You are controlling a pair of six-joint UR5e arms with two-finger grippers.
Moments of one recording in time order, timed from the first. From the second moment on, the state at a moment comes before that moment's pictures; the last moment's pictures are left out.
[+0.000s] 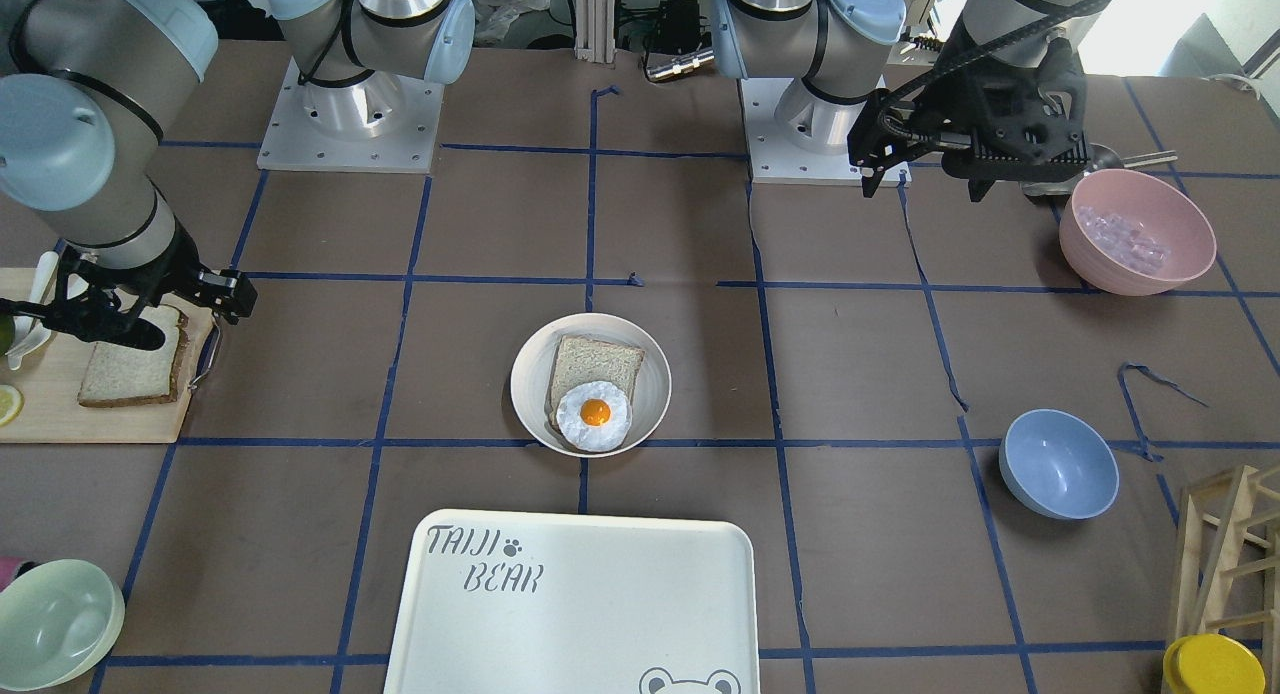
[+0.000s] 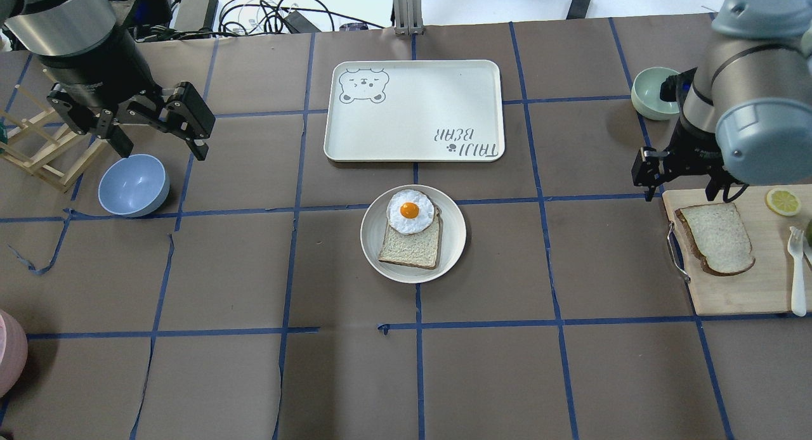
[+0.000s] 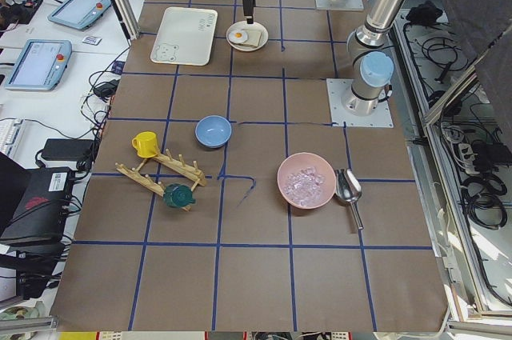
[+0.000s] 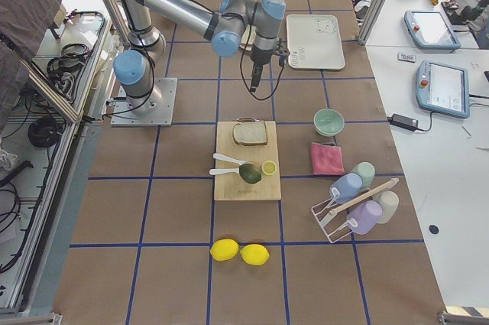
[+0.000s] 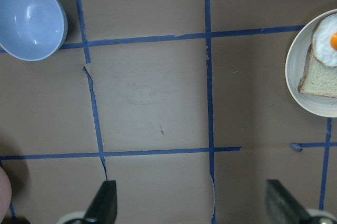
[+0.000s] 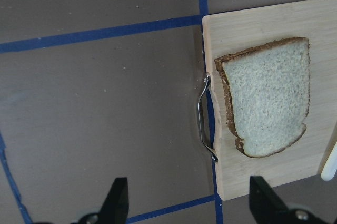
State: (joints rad) left arm -1.51 -1.54 -1.50 -1.76 1.63 0.12; right arm 1.31 -1.48 1.97 -1.94 -1.81 -0.10
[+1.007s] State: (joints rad) left arm -1.51 -1.55 -1.50 -1.75 1.64 0.12; right arm 1.24 -1.34 2.14 -2.30 -1.92 -0.39
